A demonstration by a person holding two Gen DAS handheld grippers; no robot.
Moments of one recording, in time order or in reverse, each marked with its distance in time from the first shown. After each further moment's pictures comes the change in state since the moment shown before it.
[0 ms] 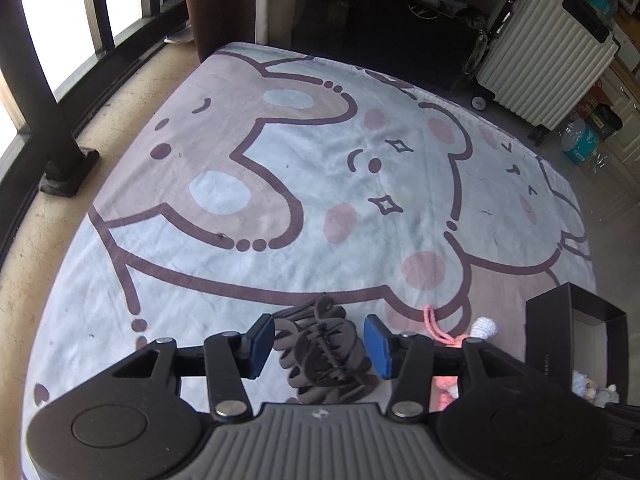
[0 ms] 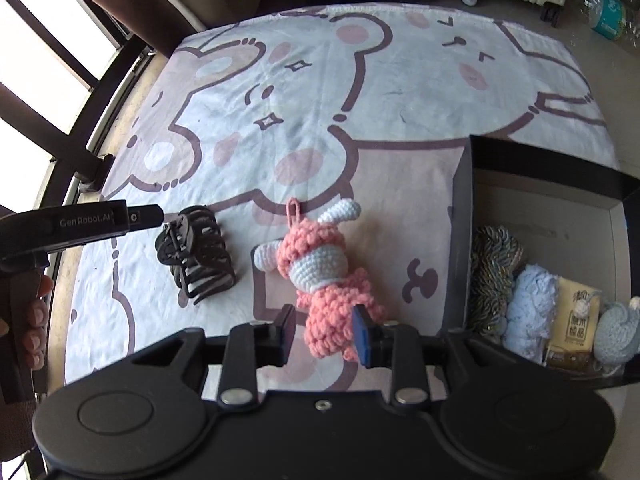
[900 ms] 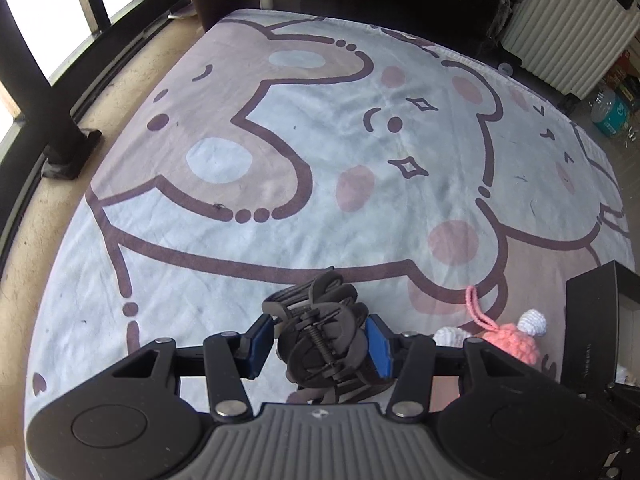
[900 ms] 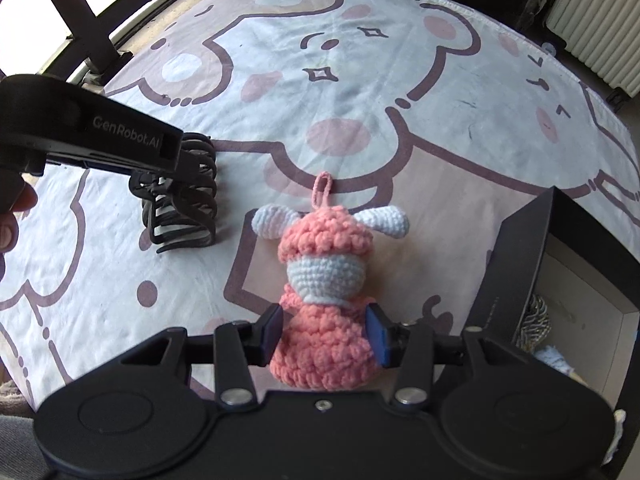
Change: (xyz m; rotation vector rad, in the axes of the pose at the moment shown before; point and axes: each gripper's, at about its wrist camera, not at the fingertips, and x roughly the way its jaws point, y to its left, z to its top) left arm 0.036 -0.013 -0.004 0.064 0.063 0.123; right arm 0.055 0.030 -0.001 -0.328 0.085 -0.066
